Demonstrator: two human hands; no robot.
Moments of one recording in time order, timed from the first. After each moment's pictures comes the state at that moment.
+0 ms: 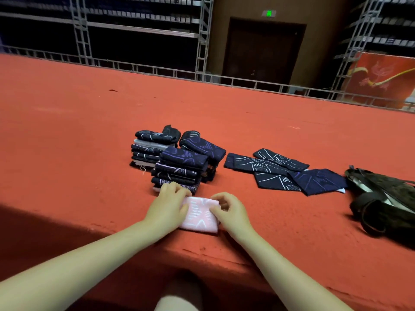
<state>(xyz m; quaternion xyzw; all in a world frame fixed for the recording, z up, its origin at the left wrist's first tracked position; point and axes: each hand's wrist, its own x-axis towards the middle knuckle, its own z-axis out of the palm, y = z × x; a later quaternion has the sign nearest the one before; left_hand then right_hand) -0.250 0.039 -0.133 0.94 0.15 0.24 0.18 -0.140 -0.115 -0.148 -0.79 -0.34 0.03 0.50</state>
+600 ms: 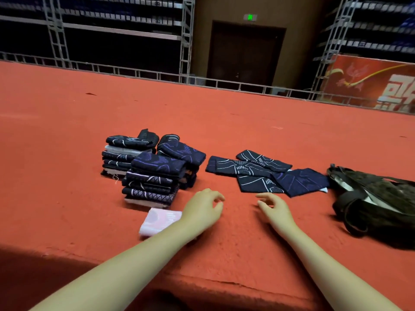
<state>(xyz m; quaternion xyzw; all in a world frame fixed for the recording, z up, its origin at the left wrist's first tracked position) -0.155 -0.039 -0.126 0.94 0.09 0.19 0.29 -0.023 -0.225 -0.151 -0.86 -0.22 -0.04 0.45</state>
